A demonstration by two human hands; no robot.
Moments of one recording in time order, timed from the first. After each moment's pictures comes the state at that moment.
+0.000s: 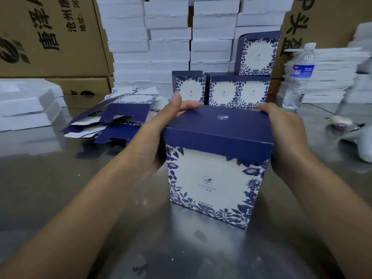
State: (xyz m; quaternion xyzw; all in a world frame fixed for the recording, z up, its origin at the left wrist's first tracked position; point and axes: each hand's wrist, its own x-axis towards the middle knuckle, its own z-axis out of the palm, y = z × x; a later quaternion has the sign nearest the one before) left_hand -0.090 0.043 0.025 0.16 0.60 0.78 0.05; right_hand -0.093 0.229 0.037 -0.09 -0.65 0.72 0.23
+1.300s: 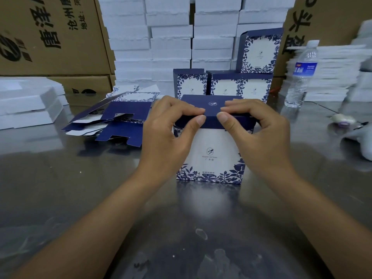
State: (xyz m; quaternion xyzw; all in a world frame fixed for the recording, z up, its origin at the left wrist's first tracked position) left_hand -0.098 0.058 0.007 0.26 0.74 0.41 -0.46; right_hand -0.095 0.214 0.010 0.24 -0.73 0.47 0.44
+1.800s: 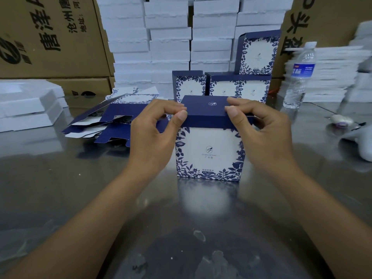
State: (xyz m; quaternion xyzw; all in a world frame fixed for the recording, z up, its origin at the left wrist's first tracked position) left_hand -0.111 0.043 0.004 0.24 0.73 0.49 -0.42; right_hand -0.101 0.225 0.012 0.19 -0.73 0.54 0.37
